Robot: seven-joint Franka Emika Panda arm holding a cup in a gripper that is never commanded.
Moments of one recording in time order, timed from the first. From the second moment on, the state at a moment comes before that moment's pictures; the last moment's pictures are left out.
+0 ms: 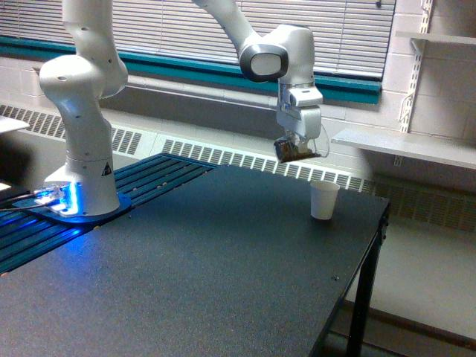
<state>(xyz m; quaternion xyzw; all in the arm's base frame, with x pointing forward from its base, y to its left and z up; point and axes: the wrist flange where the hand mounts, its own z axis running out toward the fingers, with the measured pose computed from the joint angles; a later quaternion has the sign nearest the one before) 0.460 0.230 0.309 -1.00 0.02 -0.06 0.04</state>
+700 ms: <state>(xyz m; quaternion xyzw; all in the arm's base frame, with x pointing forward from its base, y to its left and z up) 0.458 0.239 0.275 -1.00 0.00 -0.02 0.01</state>
